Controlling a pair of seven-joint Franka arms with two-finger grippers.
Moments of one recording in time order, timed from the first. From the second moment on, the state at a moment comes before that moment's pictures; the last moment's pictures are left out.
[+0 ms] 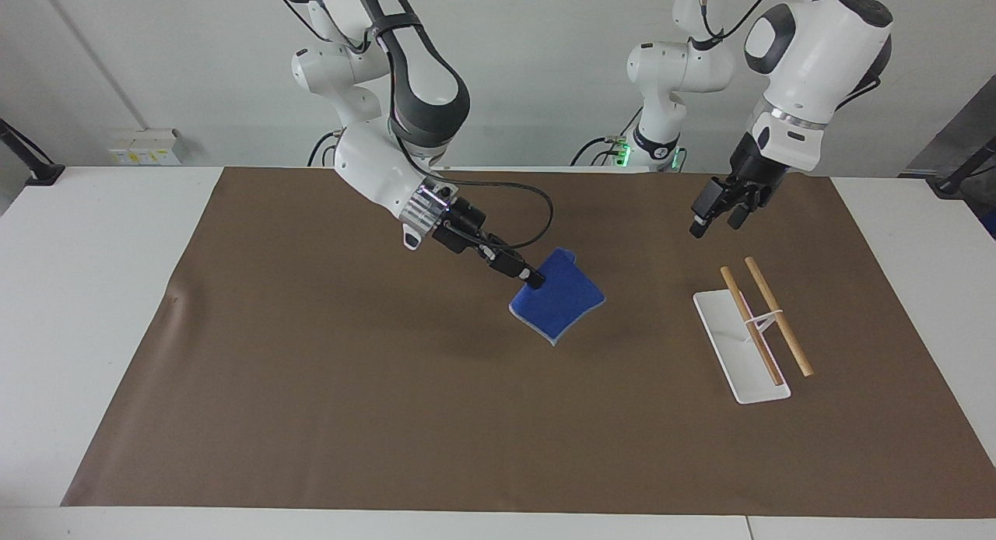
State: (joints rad) left arm -0.19 -0.13 0.00 -1.95 -0.22 2.15 -0.68; right arm 0.46 0.24 0.00 -1.79 1.44 2.55 0.55
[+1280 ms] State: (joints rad) left arm -0.20 0.04 -0.24 -2.09 -0.31 2.85 -1.45; right arm 0.51 0.24 0.01 -1.79 1.57 2.64 0.60
